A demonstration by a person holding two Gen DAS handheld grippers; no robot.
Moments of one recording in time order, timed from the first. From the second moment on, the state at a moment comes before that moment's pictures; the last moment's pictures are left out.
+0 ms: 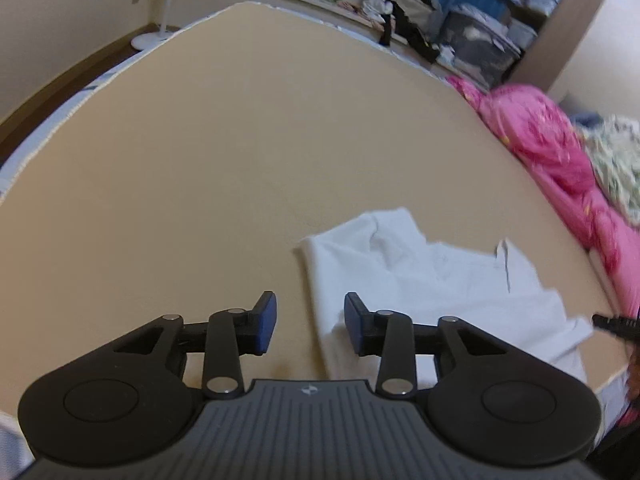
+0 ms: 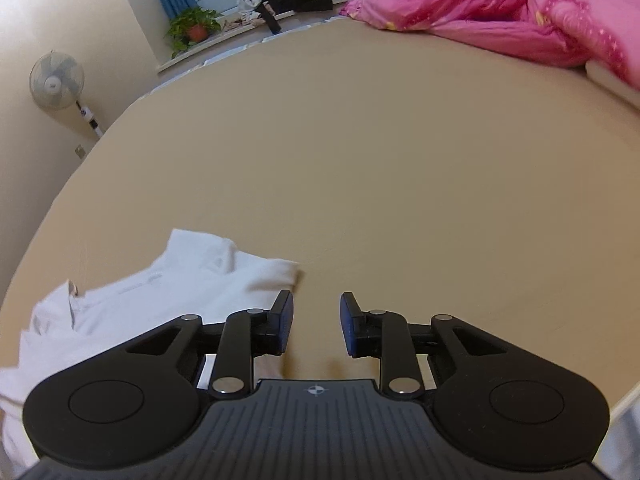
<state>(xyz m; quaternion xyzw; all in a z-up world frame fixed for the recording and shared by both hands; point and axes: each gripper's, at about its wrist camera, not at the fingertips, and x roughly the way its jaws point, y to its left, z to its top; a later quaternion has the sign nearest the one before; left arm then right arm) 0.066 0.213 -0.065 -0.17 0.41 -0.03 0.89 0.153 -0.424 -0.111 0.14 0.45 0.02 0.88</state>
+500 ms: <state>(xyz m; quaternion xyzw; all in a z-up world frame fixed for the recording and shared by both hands) 0.068 0.162 -0.083 -0.02 0.48 -0.13 0.87 0.143 -0.392 -0.131 0.04 0.51 0.12 0.85</state>
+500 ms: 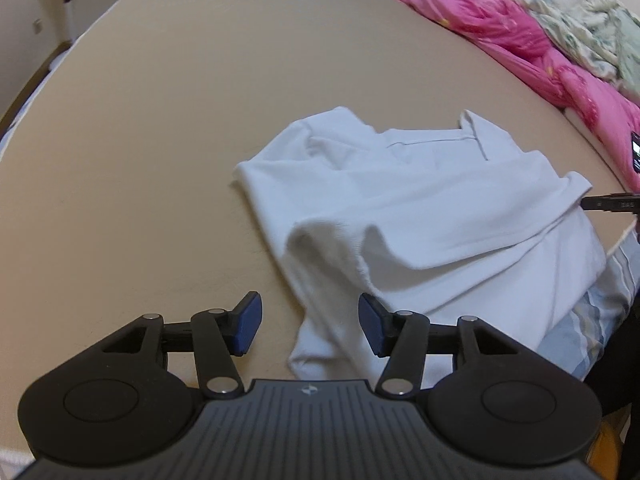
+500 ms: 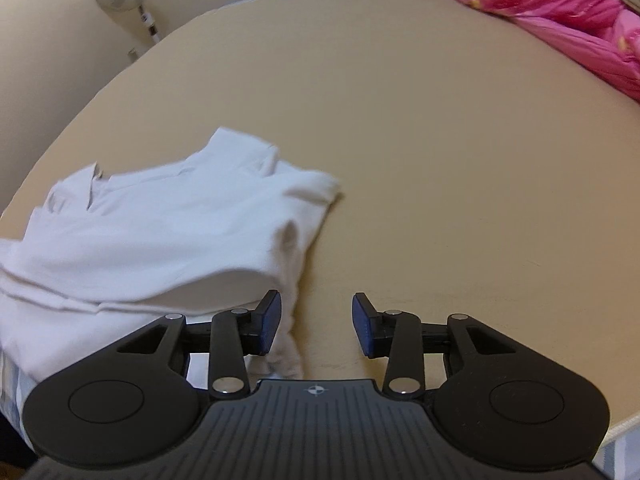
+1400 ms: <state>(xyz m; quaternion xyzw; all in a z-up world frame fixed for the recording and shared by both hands) 0.122 0.164 -0.094 -0.07 0.44 -0.12 0.89 0.188 -0.411 -0.123 0.15 0.43 0.03 0.89</state>
